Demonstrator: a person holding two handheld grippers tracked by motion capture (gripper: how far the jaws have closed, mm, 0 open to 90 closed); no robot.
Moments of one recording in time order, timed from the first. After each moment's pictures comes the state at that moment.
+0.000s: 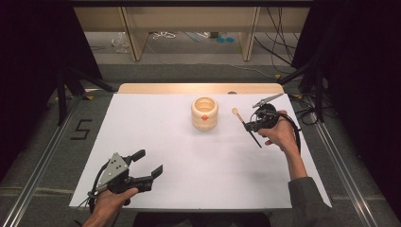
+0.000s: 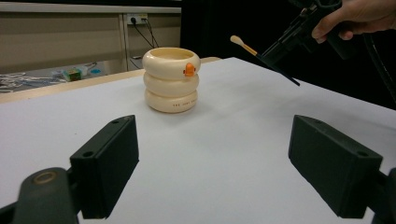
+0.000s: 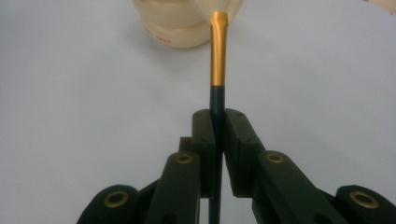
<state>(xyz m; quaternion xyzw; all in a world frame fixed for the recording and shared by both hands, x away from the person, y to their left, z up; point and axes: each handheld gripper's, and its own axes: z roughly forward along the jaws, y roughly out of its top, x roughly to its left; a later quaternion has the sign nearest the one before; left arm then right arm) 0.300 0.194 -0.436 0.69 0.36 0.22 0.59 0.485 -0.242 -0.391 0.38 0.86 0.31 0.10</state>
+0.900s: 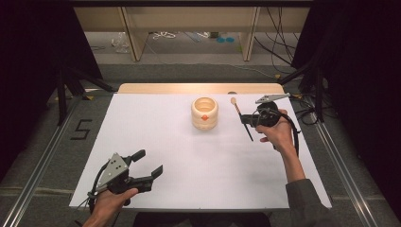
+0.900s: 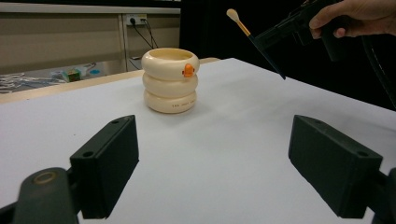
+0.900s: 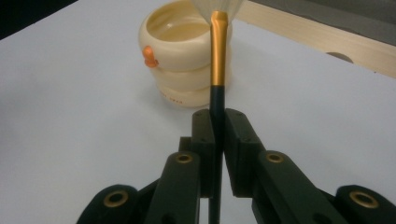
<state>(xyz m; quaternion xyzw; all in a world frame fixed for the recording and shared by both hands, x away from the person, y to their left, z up) 0.299 0.194 -0.435 0.69 0.36 0.22 0.59 0.481 -0.240 -0.385 0.38 0.82 0.41 0.13</state>
